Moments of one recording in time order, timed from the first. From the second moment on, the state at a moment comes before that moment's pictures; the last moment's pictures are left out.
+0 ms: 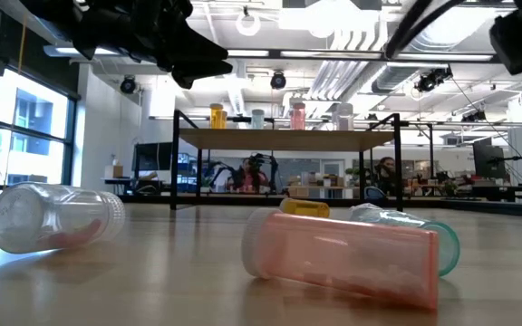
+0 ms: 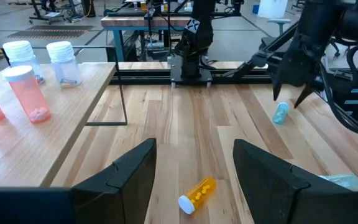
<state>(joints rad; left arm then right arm) 0.31 1.19 0.59 0.36 0.20 0.06 0.71 1.73 1.17 -1.00 -0.04 1.42</state>
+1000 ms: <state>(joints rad) 0.31 1.19 0.59 0.36 0.20 0.06 0.69 1.74 0.96 -0.73 -0.20 1.41</state>
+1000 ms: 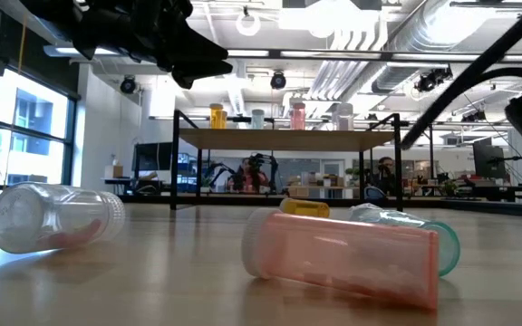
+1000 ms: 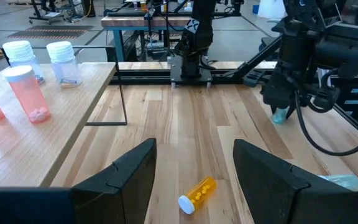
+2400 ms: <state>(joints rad) 0.31 1.19 0.59 0.30 0.33 -0.12 0.37 1.74 1.35 -0.64 0.31 0.10</state>
